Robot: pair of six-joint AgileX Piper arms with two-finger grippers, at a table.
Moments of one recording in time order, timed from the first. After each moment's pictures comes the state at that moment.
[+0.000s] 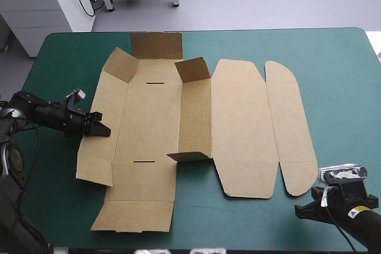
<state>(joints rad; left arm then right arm) 0.33 1.86 -1.18 -0.82 1.20 0.79 -0.14 0.46 -0.48 0.30 0.96 -0.34</state>
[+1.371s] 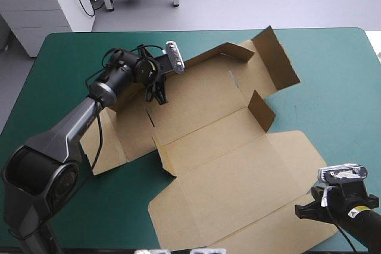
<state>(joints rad) -0.46 1.87 -1.67 0.08 0.77 0.82 -0.14 0.46 -0.48 0.29 0.95 -0.34</state>
